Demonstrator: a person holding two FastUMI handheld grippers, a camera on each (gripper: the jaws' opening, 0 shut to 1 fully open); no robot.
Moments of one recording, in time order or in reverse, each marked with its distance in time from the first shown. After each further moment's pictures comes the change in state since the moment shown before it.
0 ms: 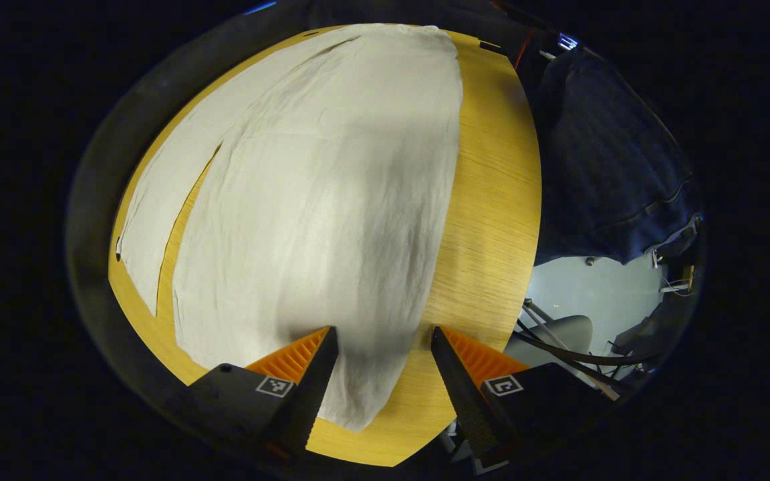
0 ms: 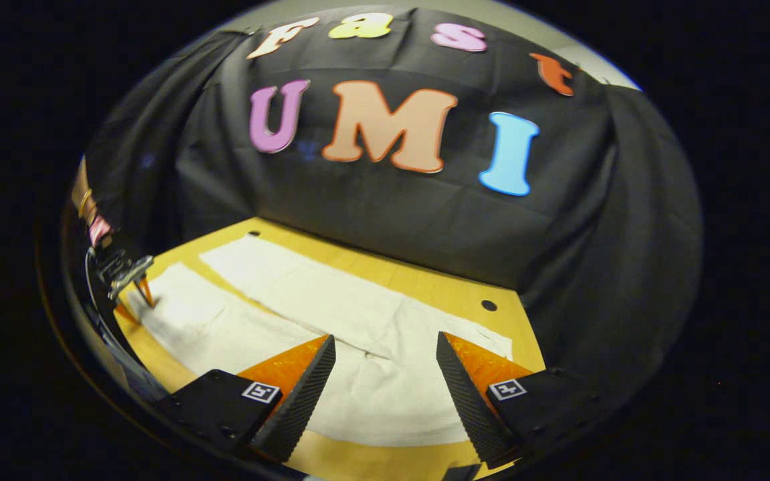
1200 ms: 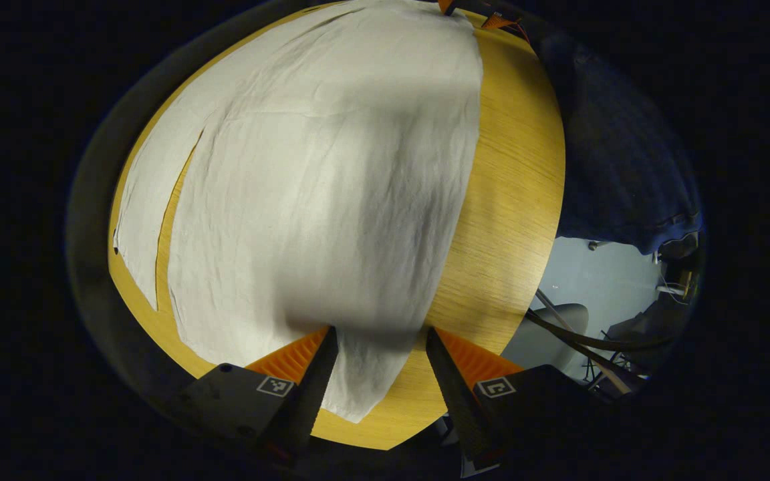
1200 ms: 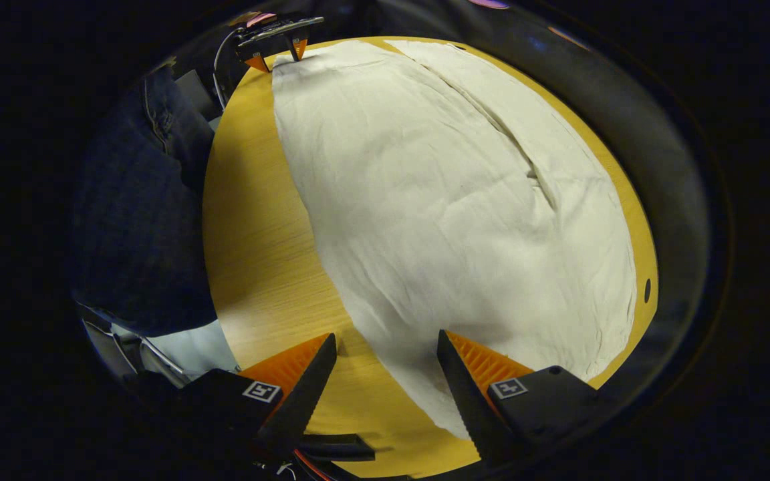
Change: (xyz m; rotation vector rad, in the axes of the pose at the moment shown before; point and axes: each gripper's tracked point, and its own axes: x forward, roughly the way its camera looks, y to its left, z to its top) left arm 0.008 -0.002 -0.002 -0.038 0.163 0.016; right arm 0.015 0.018 -0.208 -0.602 0.675 0.680
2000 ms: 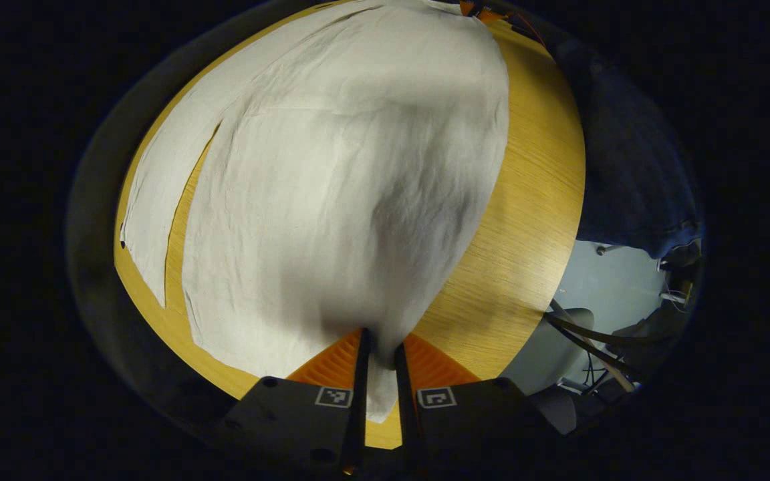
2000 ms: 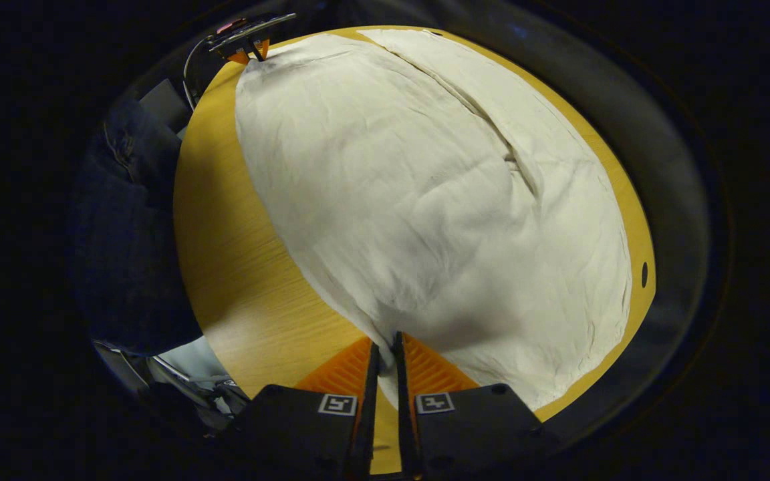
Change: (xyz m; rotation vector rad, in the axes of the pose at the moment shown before) left arm -0.005 0.023 0.009 -0.025 0.008 0.060; right arm -0.005 -0.011 0.000 0.062 0.047 -0.073
